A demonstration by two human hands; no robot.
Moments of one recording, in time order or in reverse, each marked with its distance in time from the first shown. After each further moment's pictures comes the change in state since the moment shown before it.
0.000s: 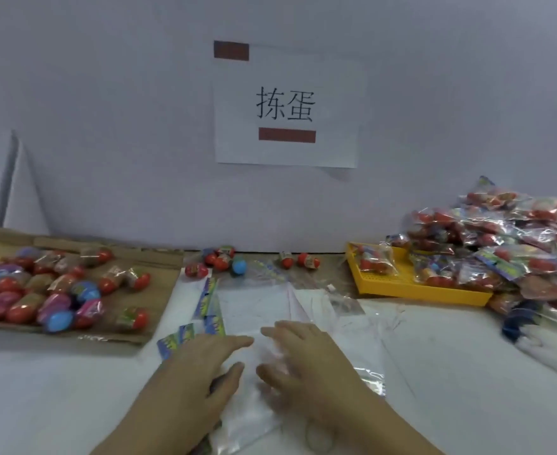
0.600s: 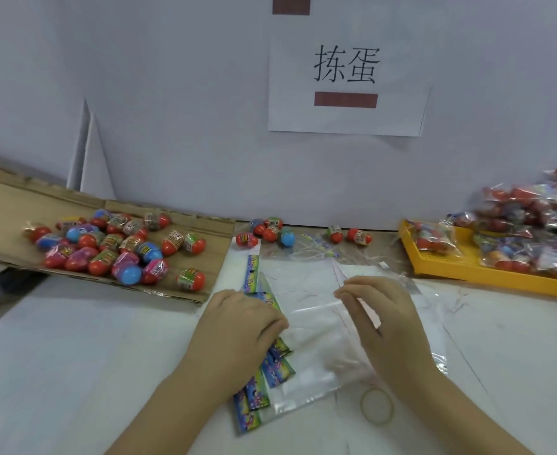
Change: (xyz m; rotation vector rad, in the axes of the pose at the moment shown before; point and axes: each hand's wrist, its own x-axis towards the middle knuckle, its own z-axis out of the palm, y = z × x) left_hand 0.004 -0.009 -0.003 0.208 0.215 0.052; right_hand -0.001 0.002 0.001 0.096 0.660 -0.201
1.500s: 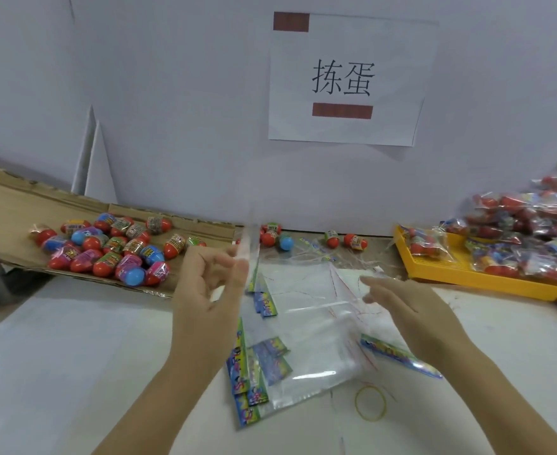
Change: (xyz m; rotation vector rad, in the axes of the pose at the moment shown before) left_hand 0.007 0.014 -0.025 -0.883 0.630 -0.282; right_hand 0.024 0.009 -0.047 -0.076 -0.402 0.370
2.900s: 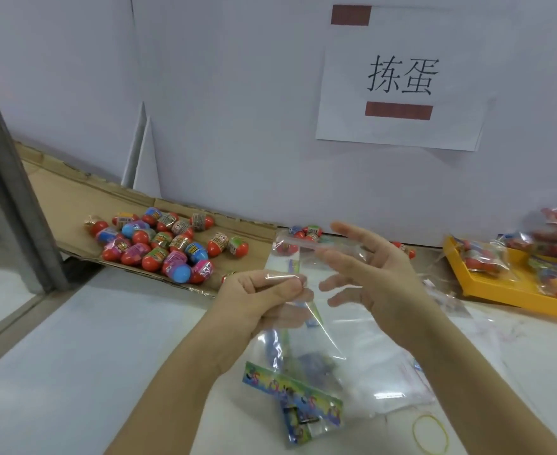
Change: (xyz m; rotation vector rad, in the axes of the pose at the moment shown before) left_hand 0.028 -0.015 -0.033 -0.364 -0.453 -0.639; right_hand 0.045 -0.096 0.039 1.154 -0.268 0.039
